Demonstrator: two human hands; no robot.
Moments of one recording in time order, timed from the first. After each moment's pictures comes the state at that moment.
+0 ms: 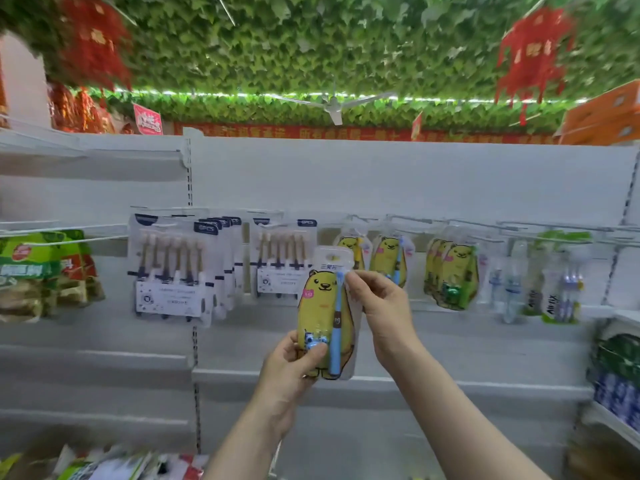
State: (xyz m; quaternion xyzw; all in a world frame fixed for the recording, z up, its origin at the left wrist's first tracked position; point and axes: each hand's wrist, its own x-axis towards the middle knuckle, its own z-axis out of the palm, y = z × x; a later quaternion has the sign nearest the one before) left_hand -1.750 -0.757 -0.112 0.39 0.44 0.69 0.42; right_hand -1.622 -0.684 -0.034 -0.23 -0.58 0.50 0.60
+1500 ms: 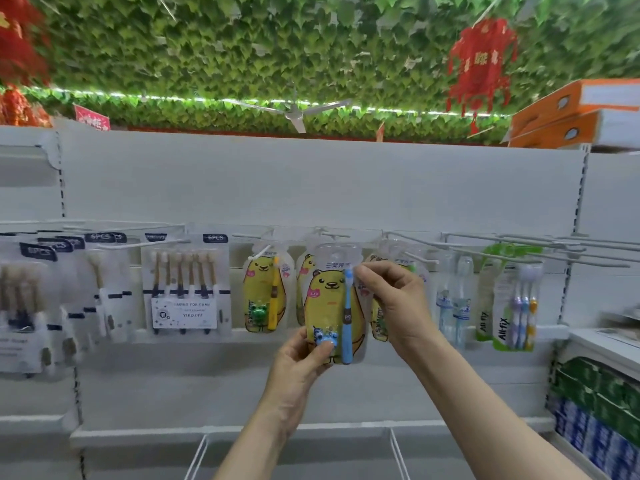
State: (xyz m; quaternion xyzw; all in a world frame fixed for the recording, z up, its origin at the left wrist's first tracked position) left_hand -1.631 -0.568 -0.094 0.45 0.33 0.70 0.44; right_hand -1.485 -0.513 -0.005 -0.18 -0.63 0.42 0.63
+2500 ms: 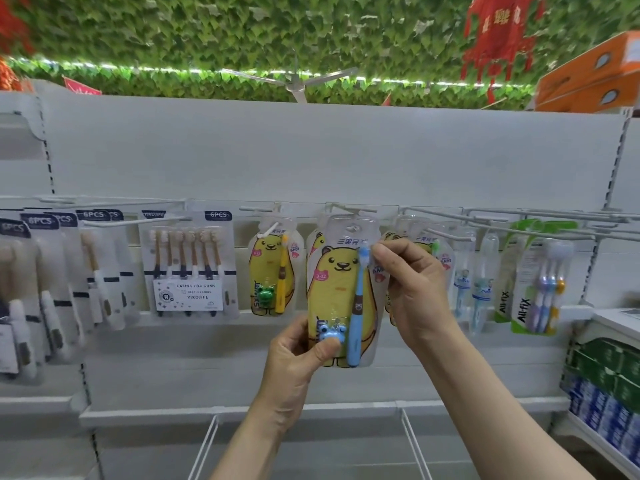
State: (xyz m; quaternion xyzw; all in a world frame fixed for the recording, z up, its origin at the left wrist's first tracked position) left_hand -1.650 -0.578 -0.096 0.51 0.30 0.70 0.41; right_hand -1.505 -0.510 -0.015 -0.10 -0.59 0.47 0.65
